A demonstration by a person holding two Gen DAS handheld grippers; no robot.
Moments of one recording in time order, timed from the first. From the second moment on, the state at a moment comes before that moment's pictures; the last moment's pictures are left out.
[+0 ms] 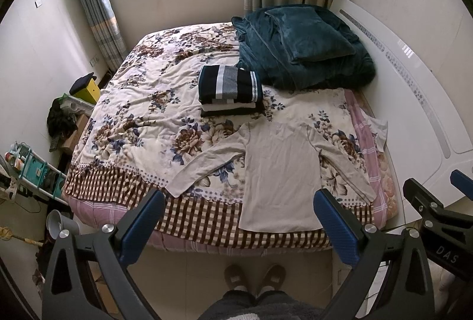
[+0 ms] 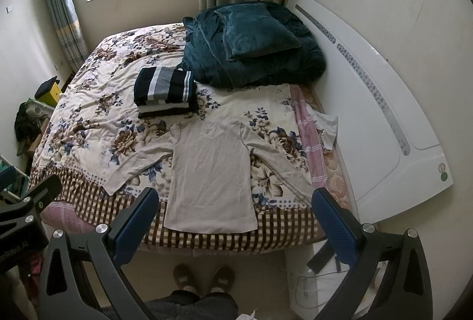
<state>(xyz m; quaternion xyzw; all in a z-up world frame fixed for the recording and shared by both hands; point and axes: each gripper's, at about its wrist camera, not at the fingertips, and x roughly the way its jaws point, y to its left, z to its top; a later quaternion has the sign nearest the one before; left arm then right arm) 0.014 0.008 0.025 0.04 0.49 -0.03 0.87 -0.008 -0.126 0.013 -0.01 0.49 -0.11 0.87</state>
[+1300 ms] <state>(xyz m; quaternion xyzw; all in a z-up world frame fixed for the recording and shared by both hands) 0.085 -0.010 -0.041 0.07 0.48 -0.05 0.87 0.024 -0.152 -0.044 0.04 0.51 -0.17 0.84</state>
